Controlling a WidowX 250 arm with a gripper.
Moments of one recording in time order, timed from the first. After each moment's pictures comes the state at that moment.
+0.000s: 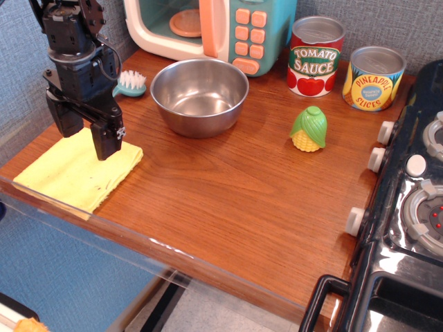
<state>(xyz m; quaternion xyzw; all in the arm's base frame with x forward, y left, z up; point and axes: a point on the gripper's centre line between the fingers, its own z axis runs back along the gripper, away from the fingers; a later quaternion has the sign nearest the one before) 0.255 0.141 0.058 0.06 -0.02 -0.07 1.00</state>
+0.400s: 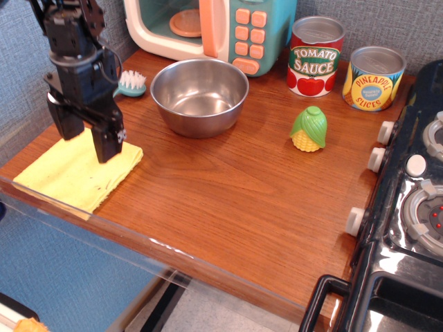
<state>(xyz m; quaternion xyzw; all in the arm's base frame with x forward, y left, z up) 0.254 0.140 0.048 0.05 0.00 -0.07 1.00</state>
